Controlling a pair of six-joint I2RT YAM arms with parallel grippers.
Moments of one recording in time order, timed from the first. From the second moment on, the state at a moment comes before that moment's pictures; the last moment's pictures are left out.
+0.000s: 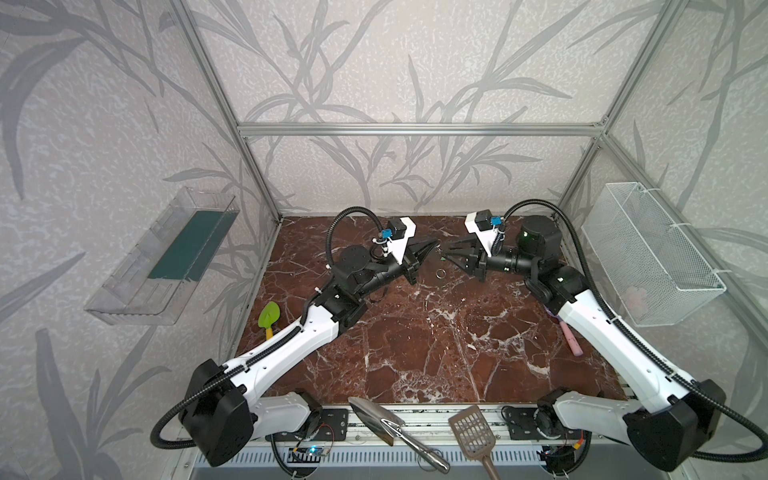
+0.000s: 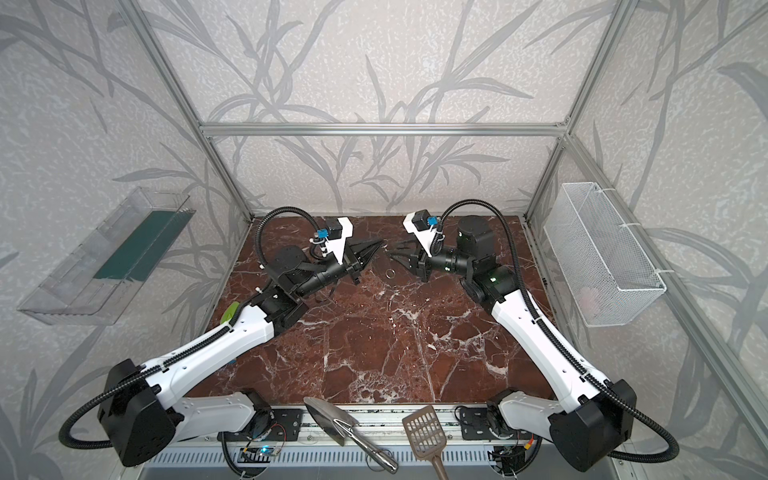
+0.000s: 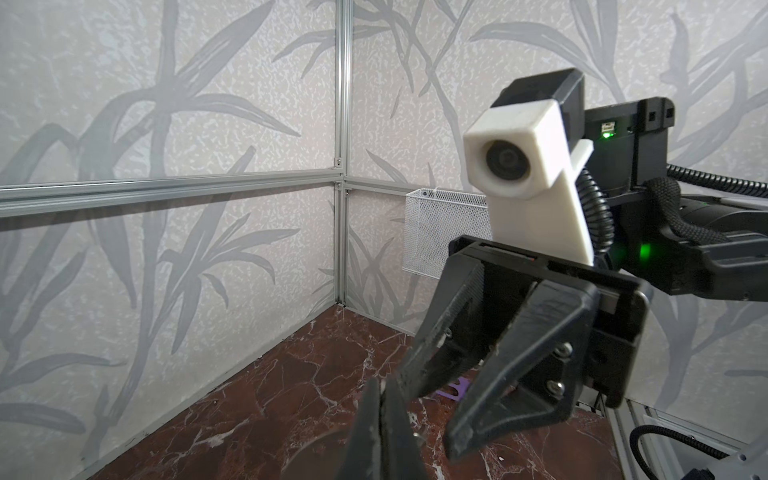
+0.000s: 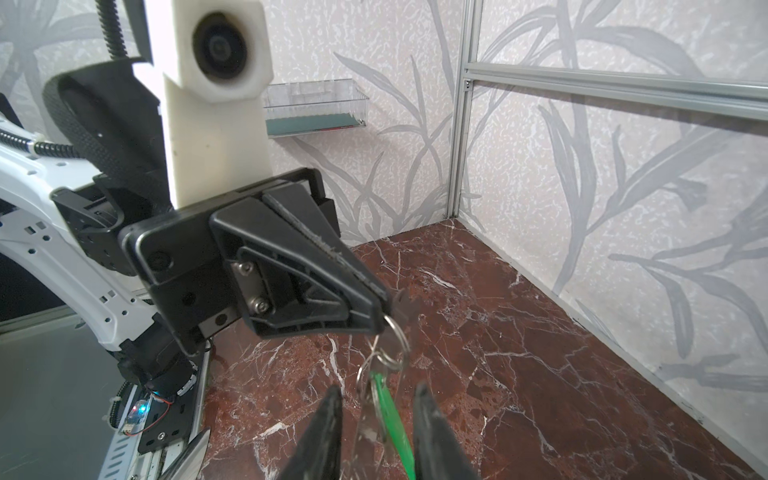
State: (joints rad) left arm -0.66 1.25 0.96 0.47 0.38 -0.13; right arm 0.44 1.22 1.18 -0.15 -0.78 -0.07
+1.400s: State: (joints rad) left arm -0.66 1.19 0.96 0.36 0.38 -0.09; right arm 0.43 1.31 1.27 -0.21 -0.93 -0.07
